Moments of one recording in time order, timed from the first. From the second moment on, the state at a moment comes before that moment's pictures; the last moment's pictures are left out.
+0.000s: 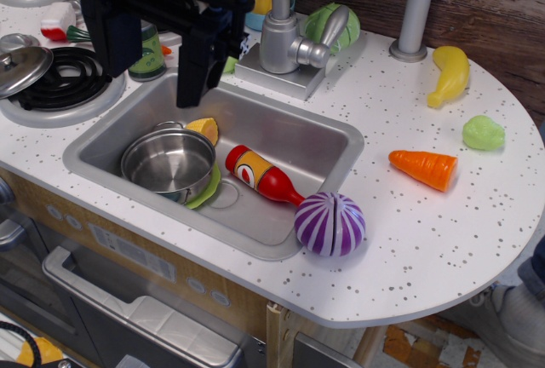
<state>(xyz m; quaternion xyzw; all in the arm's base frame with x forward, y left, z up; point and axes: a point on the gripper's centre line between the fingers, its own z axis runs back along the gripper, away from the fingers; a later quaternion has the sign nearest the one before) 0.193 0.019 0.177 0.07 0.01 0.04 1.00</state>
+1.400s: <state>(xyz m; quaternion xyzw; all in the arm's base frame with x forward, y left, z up) 0.354 -0.157 0.139 0.08 -0.06 0.04 0.99</state>
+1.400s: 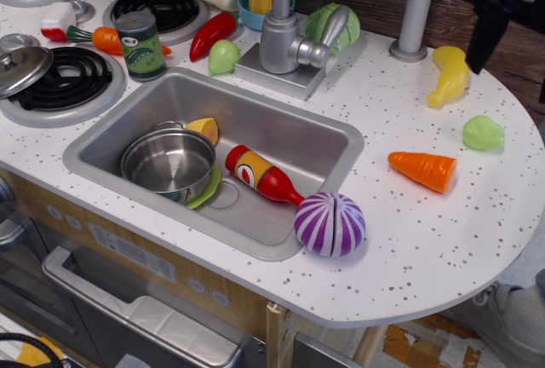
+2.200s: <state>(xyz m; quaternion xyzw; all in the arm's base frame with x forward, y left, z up) 0.433 -0.147 0.061 0.04 -0.13 0.03 0.99</state>
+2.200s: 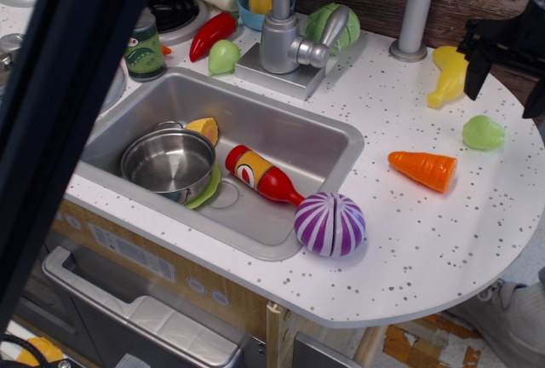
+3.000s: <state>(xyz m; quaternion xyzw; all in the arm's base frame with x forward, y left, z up) 0.449 -0.144 0.017 0.01 -0.16 0.00 0.99</state>
